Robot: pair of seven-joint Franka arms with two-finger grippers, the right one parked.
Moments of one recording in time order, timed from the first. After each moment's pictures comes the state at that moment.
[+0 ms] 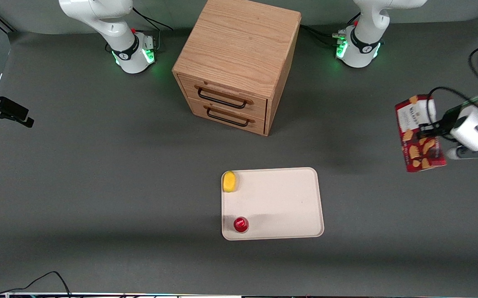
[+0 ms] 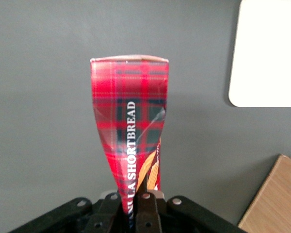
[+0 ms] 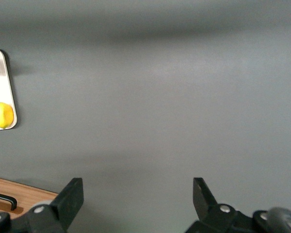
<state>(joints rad) -0.14 0.06 0.16 -1.71 -0.07 1.64 -0.02</state>
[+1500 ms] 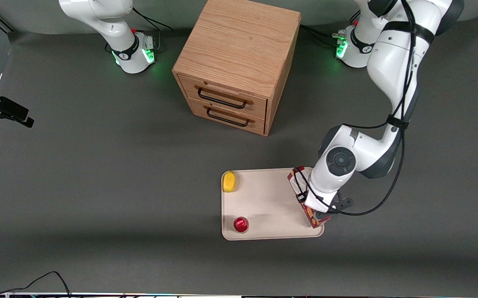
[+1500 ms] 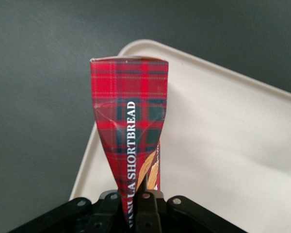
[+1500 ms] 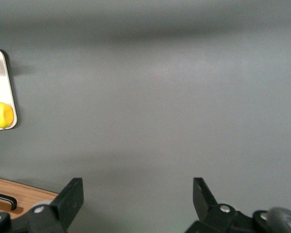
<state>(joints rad) -0.23 0.74 -0.24 -1.50 0.22 2.31 -0.93</state>
